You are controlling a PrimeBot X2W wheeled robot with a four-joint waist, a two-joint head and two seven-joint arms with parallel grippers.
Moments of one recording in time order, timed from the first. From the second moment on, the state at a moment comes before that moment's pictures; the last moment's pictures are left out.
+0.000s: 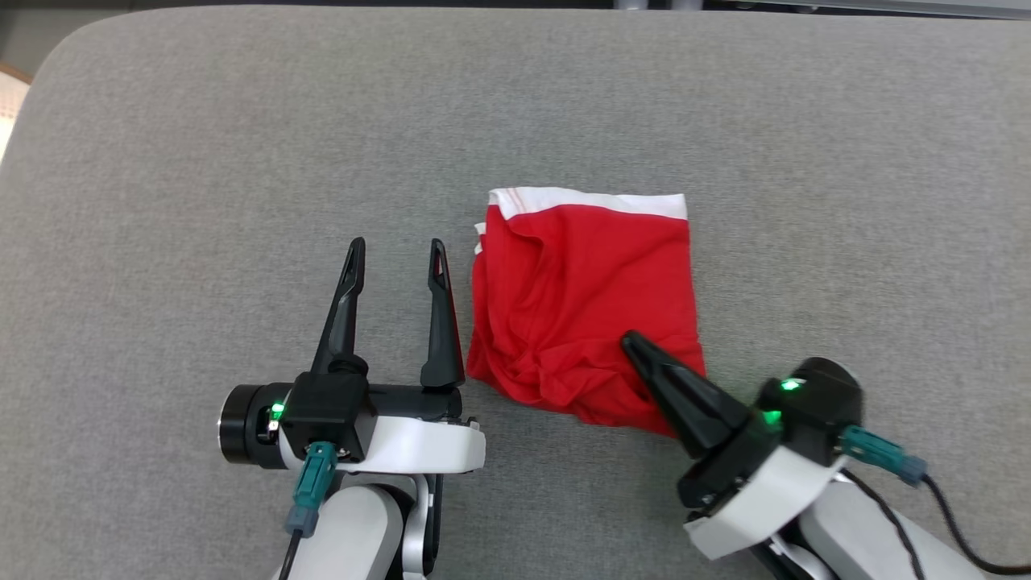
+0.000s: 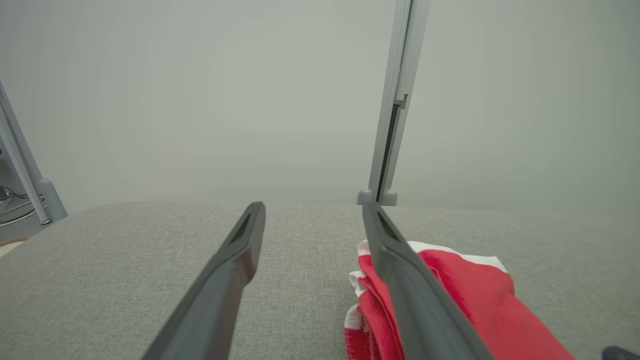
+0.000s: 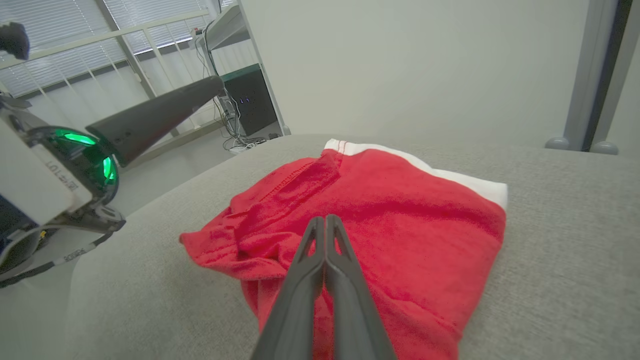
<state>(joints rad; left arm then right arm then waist) -0.26 0.05 -0.45 0.01 -0.26 0.39 -0.26 -0.36 -0.40 0.73 0.10 0.55 0.13 -0.25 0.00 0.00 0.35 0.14</state>
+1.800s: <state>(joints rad) -0.20 0.05 -0.36 0.05 -0.20 0.32 -0.26 -0.19 -0.43 0.14 -0.04 0.55 0.13 -0.26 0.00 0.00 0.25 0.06</state>
